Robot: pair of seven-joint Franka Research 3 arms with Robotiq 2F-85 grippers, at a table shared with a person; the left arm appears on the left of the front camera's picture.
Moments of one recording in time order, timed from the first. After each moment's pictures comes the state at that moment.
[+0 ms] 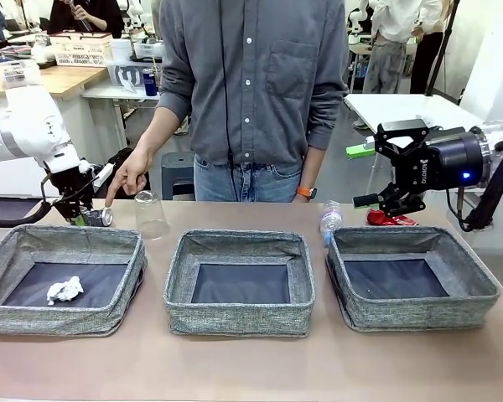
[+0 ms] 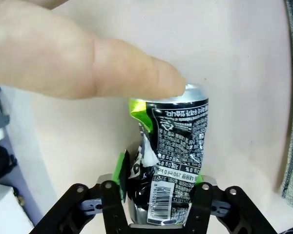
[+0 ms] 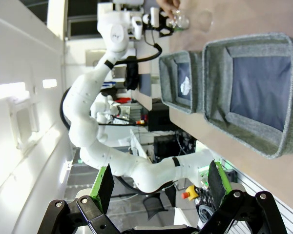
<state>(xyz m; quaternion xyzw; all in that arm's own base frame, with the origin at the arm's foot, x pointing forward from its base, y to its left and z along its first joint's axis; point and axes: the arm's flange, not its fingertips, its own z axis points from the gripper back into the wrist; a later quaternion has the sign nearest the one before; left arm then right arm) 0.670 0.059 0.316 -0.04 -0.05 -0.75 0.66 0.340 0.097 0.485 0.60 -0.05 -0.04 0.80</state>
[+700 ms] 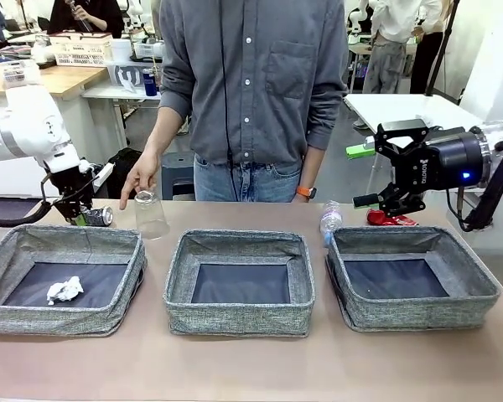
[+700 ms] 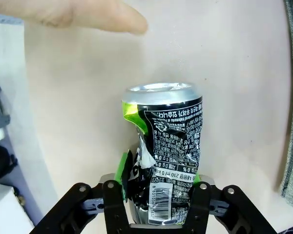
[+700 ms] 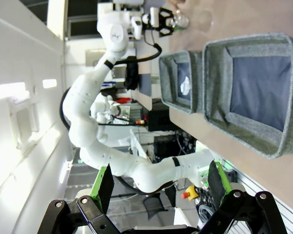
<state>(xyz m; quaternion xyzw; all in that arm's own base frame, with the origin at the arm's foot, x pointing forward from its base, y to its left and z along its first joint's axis) 0.670 0.058 0.318 -0.04 -0.05 -0.75 0.66 0.340 0.097 0.485 0.60 -0.05 -0.04 0.80</state>
